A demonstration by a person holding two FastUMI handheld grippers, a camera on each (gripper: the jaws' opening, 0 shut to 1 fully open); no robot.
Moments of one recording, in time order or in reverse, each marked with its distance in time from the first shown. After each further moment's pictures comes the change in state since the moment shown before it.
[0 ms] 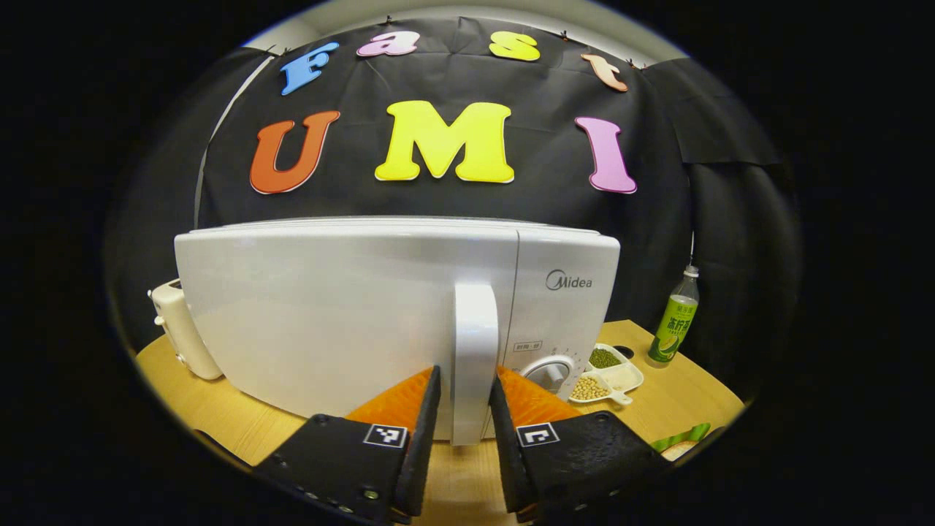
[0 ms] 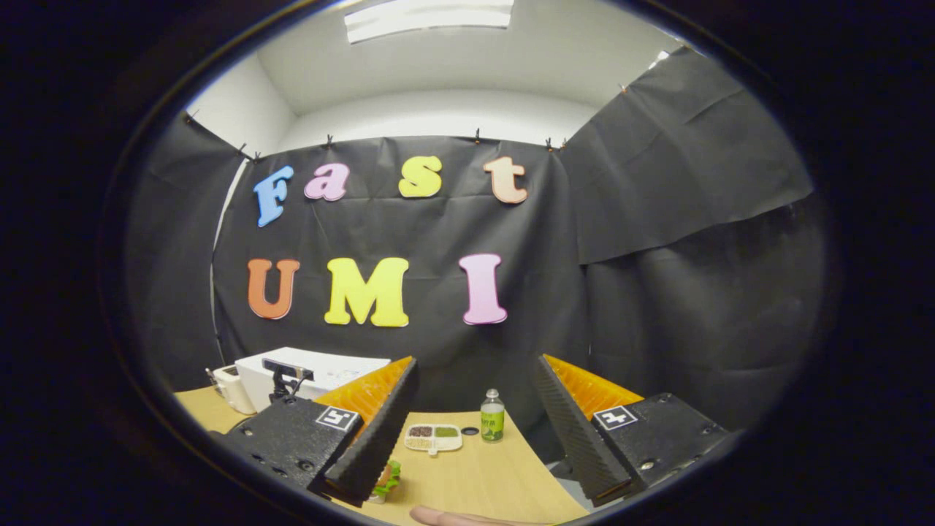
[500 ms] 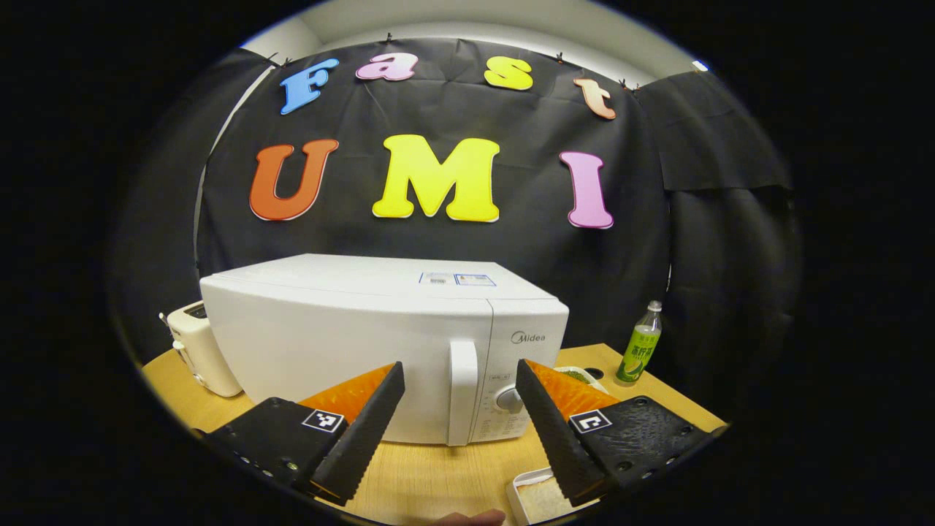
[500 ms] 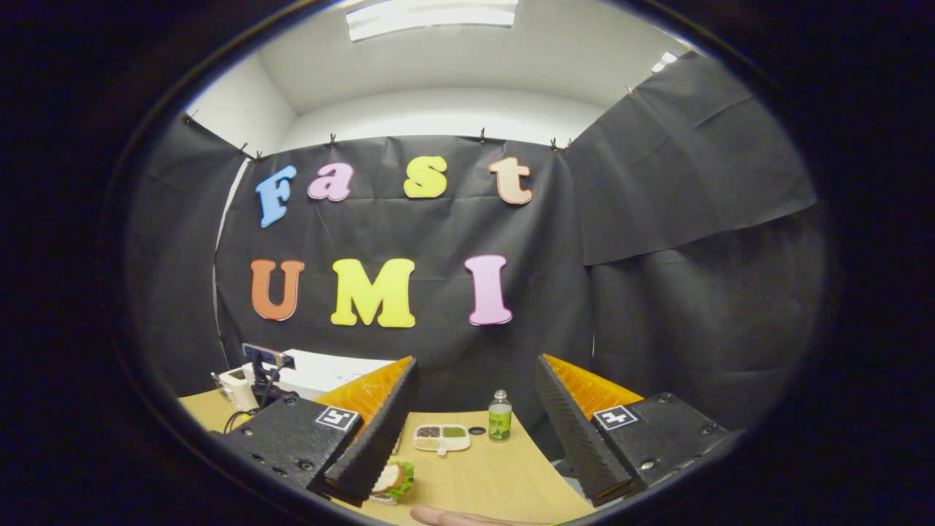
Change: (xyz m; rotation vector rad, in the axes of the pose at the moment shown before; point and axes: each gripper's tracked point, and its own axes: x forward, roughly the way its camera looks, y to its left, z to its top) left arm -0.048 -0.006 0.048 0.003 -0.088 -0.049; right arm -0.009 0.023 0.021 0.000 -0.003 0.011
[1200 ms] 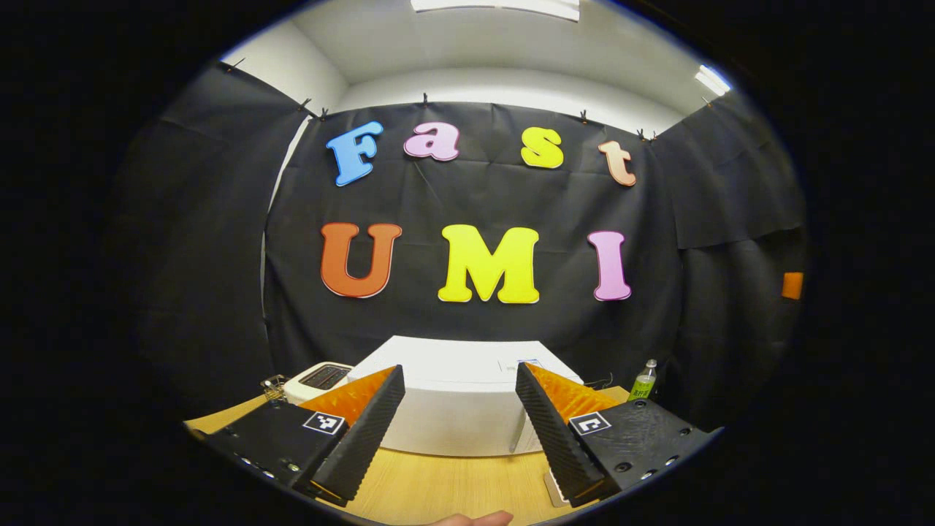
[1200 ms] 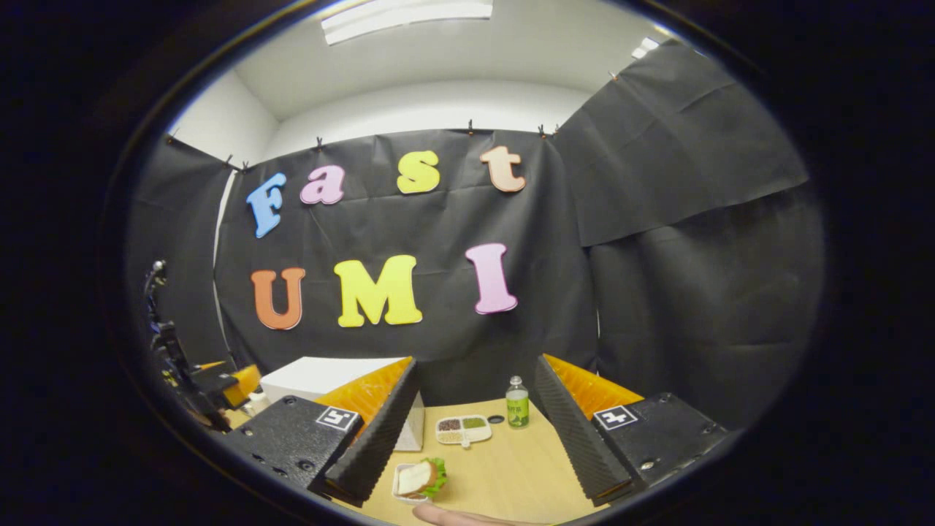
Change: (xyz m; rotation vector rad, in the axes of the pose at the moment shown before) left arm -0.161 0.081 0.141 0.012 -0.202 0.116; right arm -0.012 0.025 -0.001 0.074 0.049 -0.024
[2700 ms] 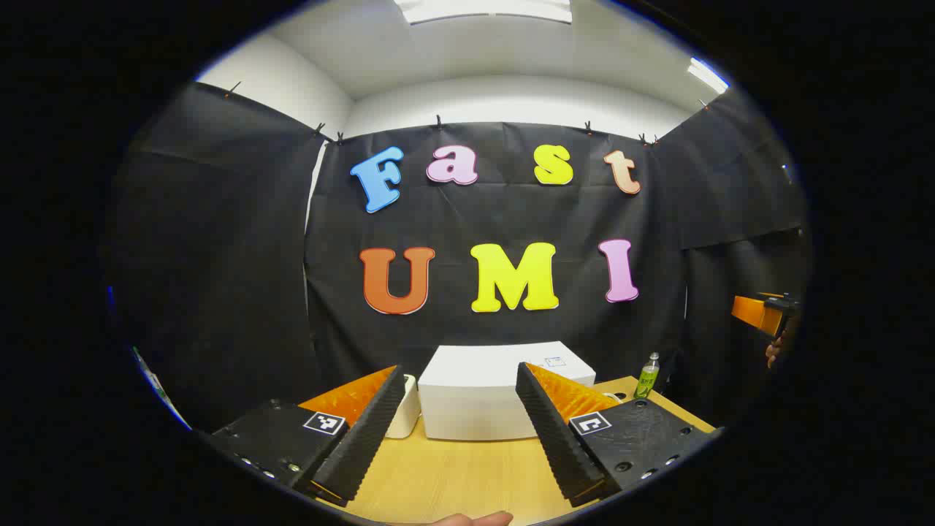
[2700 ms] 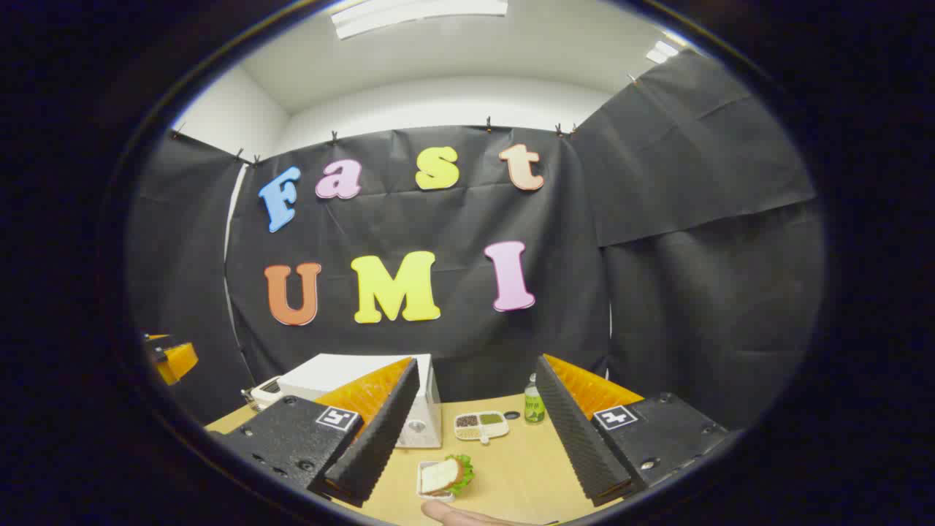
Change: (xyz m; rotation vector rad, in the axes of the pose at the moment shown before) left arm -0.132 0.081 0.089 0.082 -0.023 0.087; right arm -0.017 0.057 0.012 -0.024 0.033 0.037
